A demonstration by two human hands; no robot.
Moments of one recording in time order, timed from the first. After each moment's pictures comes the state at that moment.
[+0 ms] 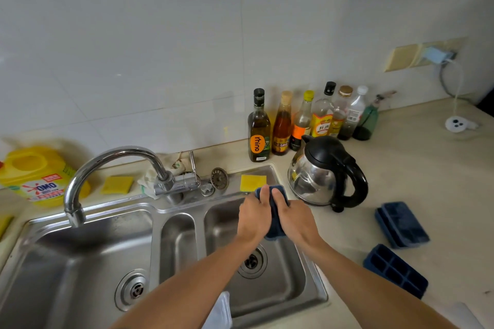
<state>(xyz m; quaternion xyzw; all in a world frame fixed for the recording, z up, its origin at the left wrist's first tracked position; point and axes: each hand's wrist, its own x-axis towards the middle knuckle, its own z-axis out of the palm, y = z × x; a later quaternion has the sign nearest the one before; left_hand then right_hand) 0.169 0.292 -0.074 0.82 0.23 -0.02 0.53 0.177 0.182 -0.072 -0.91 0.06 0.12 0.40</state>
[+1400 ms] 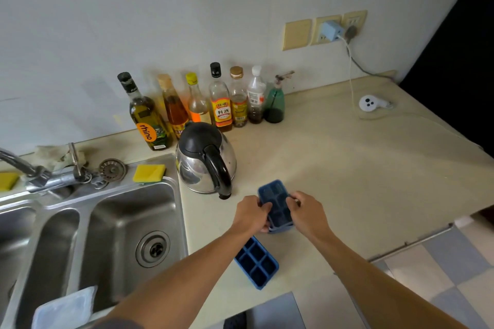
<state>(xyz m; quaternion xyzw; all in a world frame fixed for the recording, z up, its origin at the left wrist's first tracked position) 0.213 -0.018 -0.109 0.79 0.20 -0.20 0.54 0.216 -0.171 -0.102 -0.93 0.06 0.10 0.35</state>
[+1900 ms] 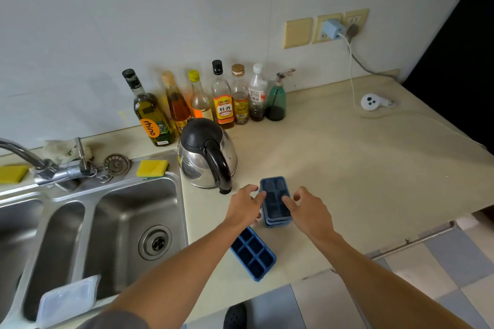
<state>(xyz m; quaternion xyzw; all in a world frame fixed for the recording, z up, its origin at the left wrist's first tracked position) 0.209 -0.006 -0.112 0.82 0.18 -0.15 0.52 0.210 -0.181 -0.105 -0.95 0.07 0.13 0.27</state>
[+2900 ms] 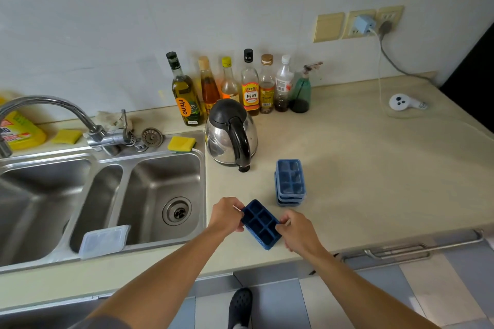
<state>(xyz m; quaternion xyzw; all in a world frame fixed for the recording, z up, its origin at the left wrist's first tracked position) 0.110 0.040 -0.122 0.82 0.31 -0.16 0.46 0.124 -0.161 -0.127 -0.88 0.00 0.27 0.39</state>
